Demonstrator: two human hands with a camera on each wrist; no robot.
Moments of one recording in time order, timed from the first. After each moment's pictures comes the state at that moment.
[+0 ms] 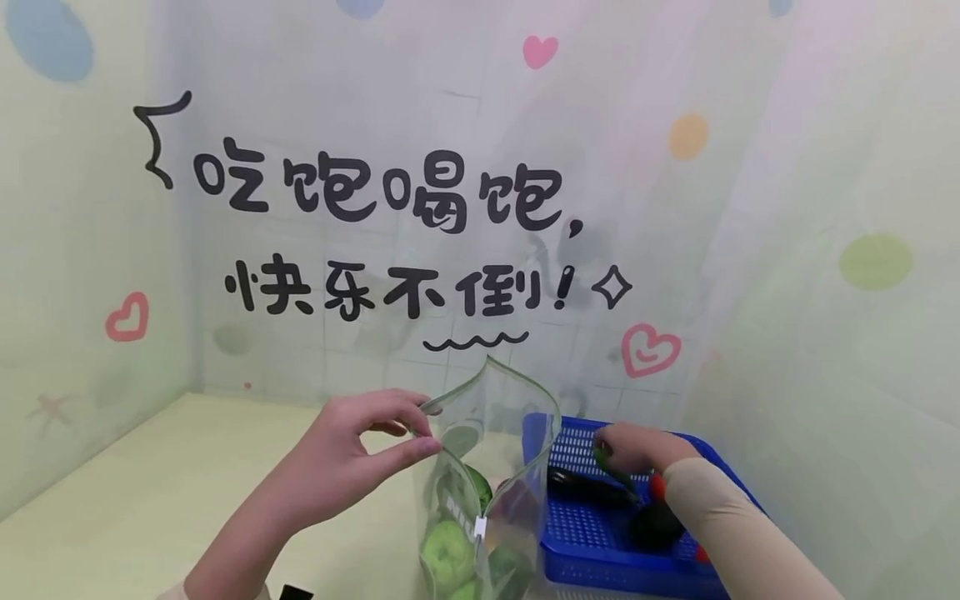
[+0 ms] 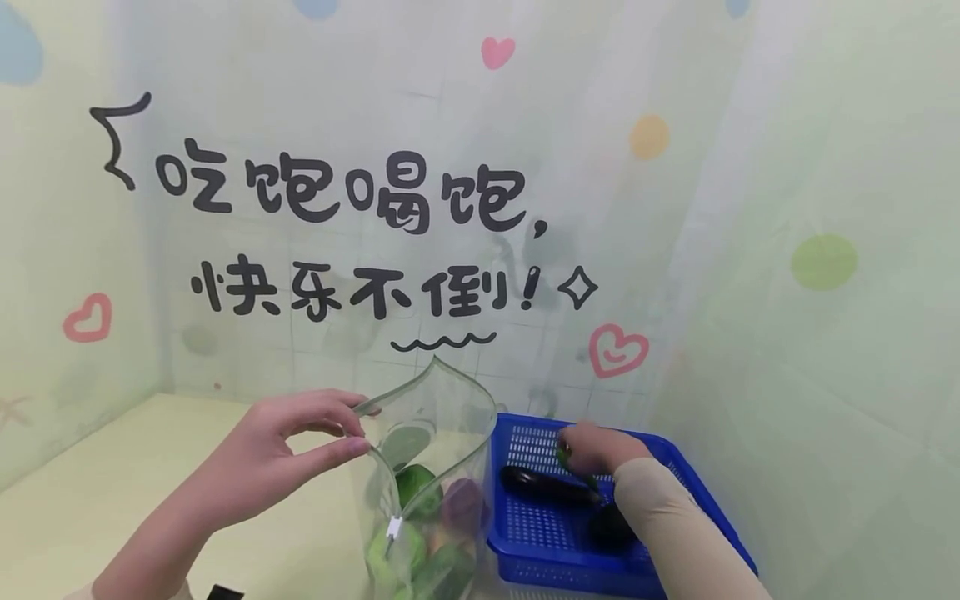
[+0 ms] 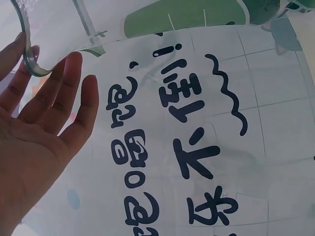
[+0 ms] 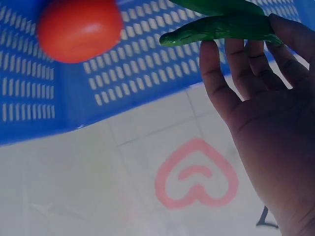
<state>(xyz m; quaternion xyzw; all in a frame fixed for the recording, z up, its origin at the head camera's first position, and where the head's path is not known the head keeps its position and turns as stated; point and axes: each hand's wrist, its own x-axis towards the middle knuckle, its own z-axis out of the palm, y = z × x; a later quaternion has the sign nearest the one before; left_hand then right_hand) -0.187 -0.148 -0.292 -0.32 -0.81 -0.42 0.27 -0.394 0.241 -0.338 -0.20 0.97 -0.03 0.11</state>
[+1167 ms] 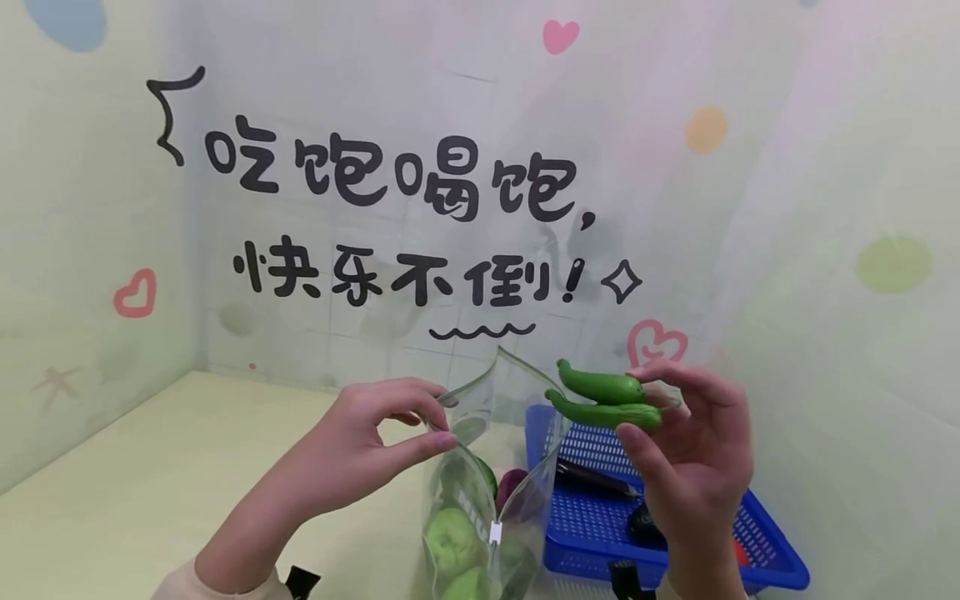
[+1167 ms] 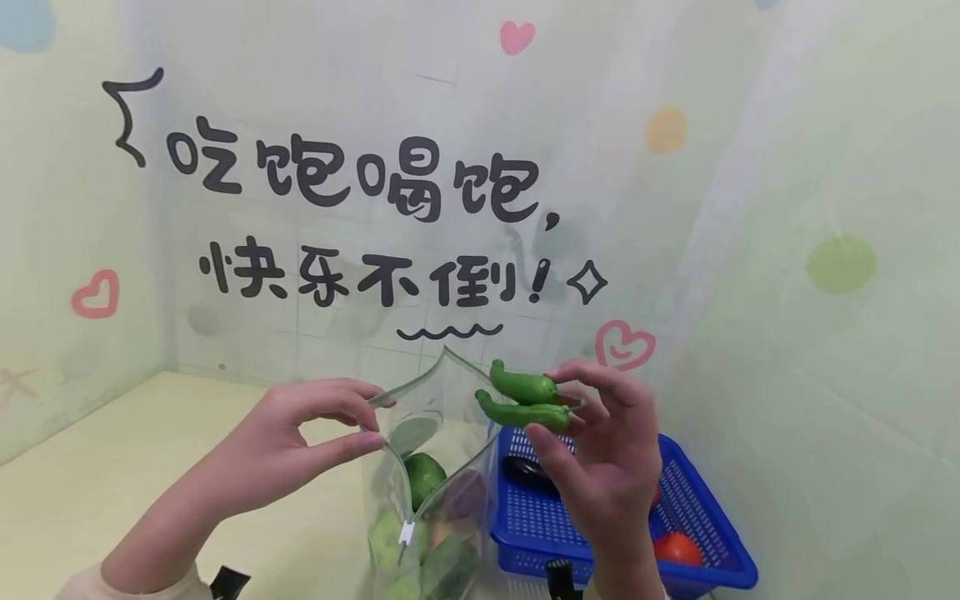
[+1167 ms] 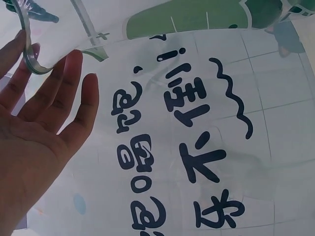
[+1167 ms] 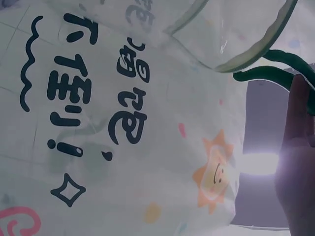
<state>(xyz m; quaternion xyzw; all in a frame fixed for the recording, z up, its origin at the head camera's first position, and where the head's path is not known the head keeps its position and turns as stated) -0.185 -0.145 -0.292 -0.34 -0.80 -0.41 0.27 -0.211 0.160 -0.274 -0.56 0.42 -0.61 -0.38</state>
